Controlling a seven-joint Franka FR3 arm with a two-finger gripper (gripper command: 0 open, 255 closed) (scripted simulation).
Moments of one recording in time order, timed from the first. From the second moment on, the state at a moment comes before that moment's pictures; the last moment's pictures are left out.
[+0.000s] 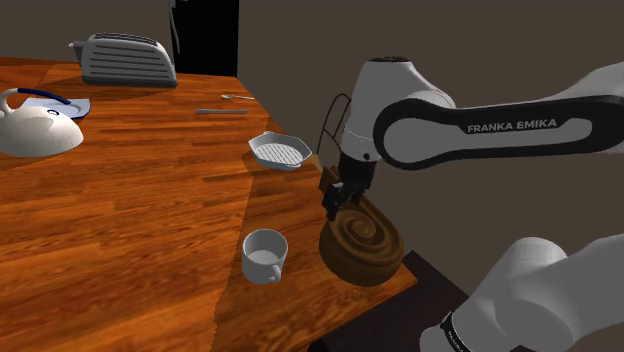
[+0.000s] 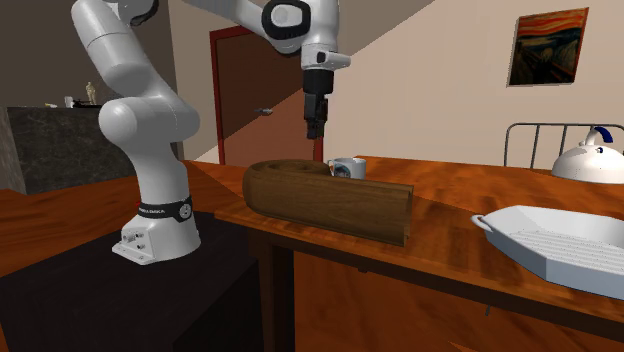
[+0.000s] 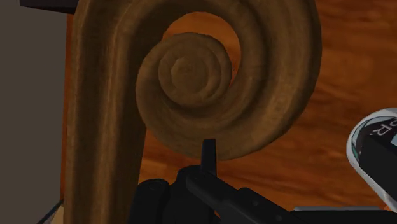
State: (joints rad) arm 0.12 -0.49 0.26 -2.49 0.11 1.97 0.22
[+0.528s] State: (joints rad) arm 0.15 -0.23 0.36 -2.40 0.13 2.17 0.34
